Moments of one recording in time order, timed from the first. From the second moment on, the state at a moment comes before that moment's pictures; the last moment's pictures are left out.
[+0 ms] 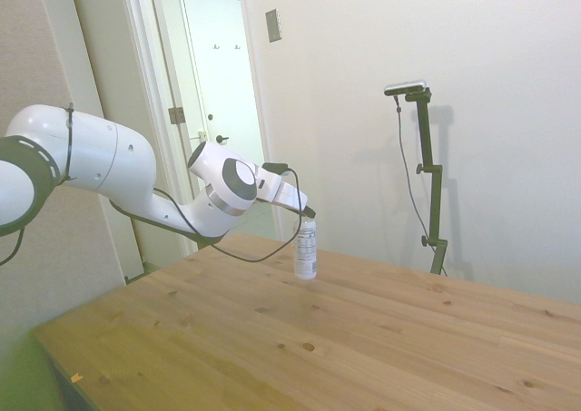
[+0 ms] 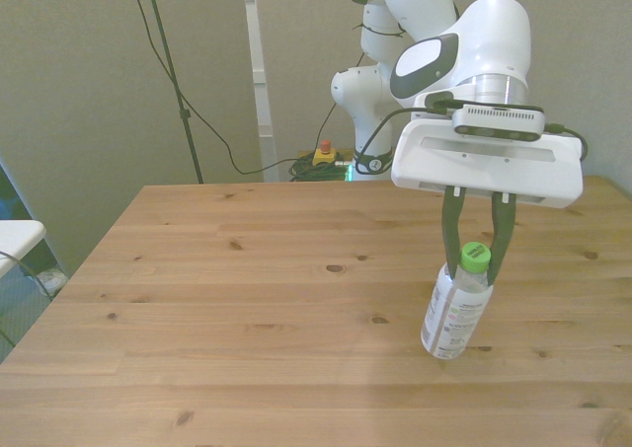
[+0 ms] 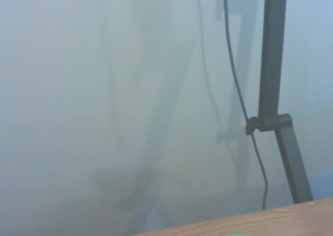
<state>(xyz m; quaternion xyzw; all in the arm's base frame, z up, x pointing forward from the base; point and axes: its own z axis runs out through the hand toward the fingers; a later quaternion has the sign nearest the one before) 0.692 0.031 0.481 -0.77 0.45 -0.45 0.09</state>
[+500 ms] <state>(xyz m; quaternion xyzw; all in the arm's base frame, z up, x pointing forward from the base) 0.695 0.054 0.454 -0.76 0.44 -0.46 0.08</state>
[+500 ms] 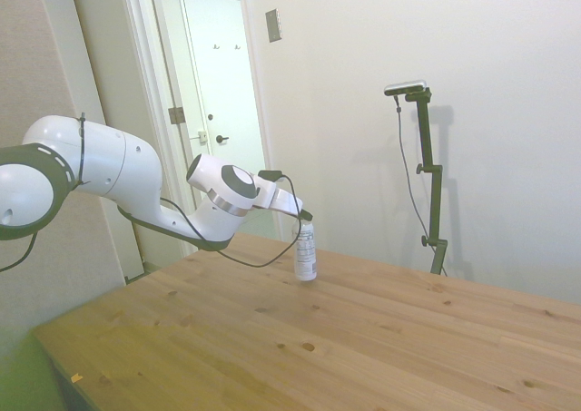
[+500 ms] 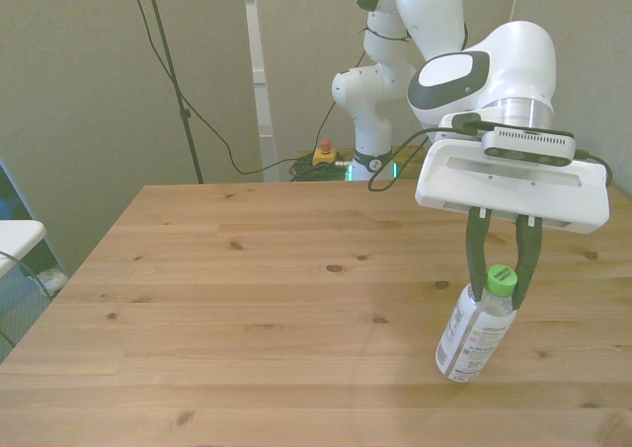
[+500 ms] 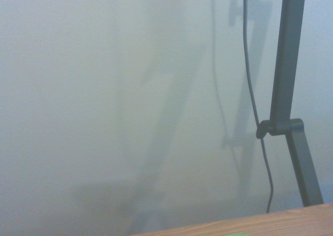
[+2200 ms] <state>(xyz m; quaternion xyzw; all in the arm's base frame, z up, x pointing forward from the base) 0.647 0.051 0.489 -0.75 0.45 -0.46 0.11</state>
